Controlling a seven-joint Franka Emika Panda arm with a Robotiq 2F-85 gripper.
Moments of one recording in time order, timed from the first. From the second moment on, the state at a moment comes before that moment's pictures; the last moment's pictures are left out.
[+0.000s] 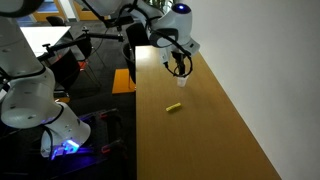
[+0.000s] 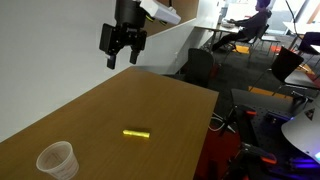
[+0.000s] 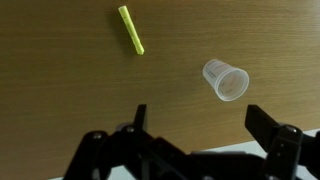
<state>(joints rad) 0.05 0.16 0.05 -2.08 0.27 2.47 0.11</state>
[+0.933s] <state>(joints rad) 0.15 0.42 0.07 -1.92 0.18 2.47 0.19</state>
